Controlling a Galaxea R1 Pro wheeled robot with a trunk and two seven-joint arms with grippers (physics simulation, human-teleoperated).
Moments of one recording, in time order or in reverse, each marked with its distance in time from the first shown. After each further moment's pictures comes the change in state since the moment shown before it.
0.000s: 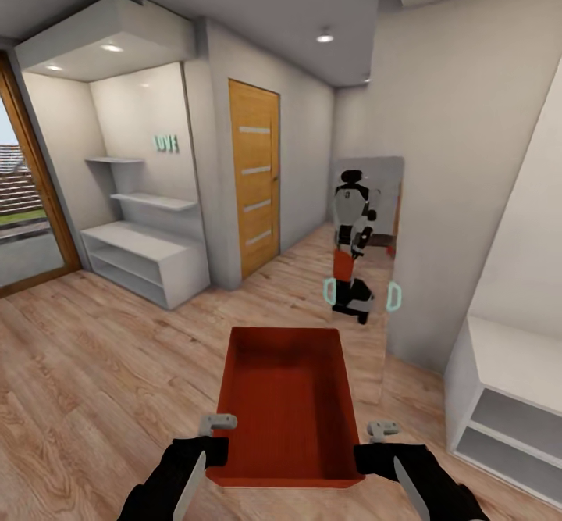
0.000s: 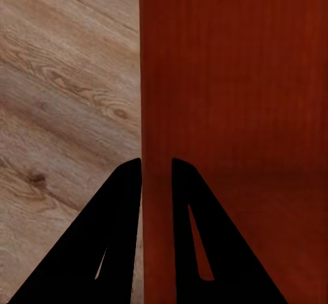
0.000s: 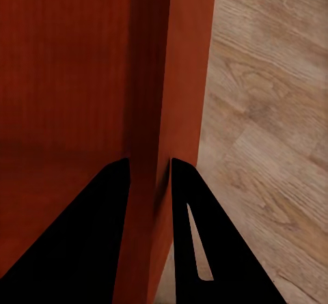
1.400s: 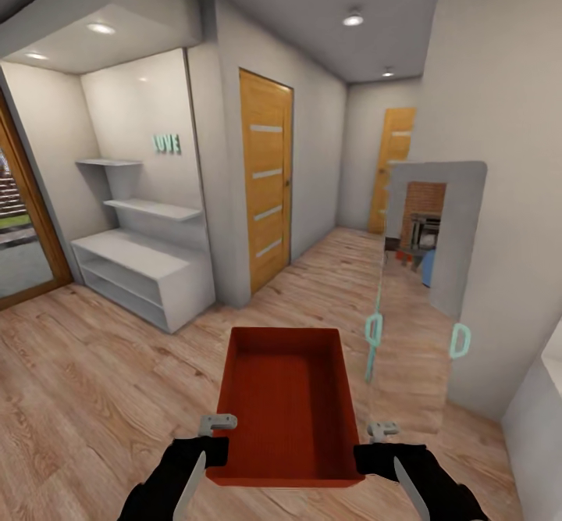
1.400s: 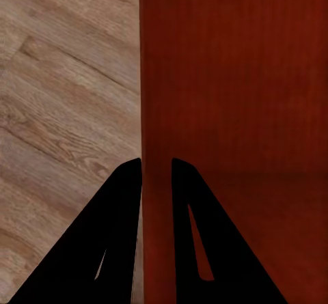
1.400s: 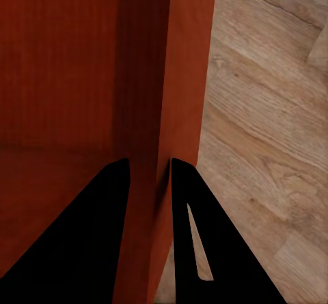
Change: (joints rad) left arm 0.000 0.000 0.000 0.000 0.000 0.000 0.000; right arm 0.000 0.000 0.001 0.000 -0.002 0.000 0.000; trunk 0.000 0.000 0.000
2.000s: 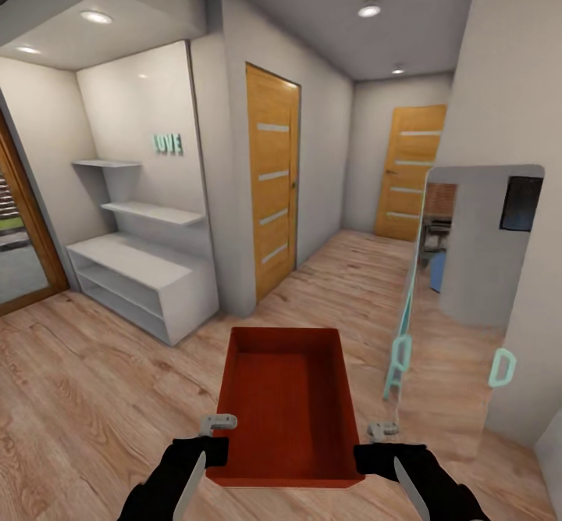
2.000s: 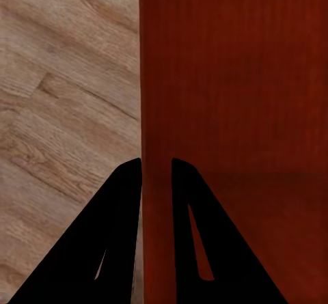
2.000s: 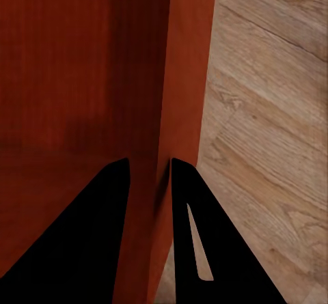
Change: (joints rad) left arm 0.000 0.000 0.000 0.000 0.000 0.000 0.000; right arm 0.000 0.000 0.000 0.000 0.000 0.000 0.000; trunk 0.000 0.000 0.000
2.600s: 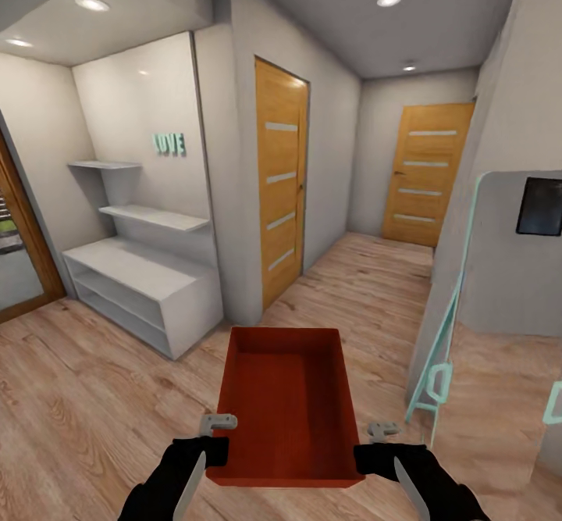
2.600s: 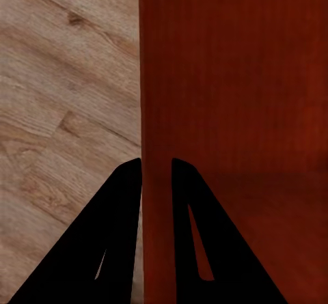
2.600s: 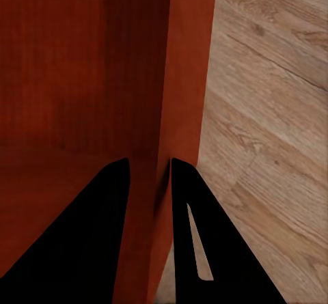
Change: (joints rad) left arm 0.000 0.000 -0.001 0.000 0.000 0.000 0.000; right arm 0.000 0.000 -0.001 0.000 0.001 0.000 0.002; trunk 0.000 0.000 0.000
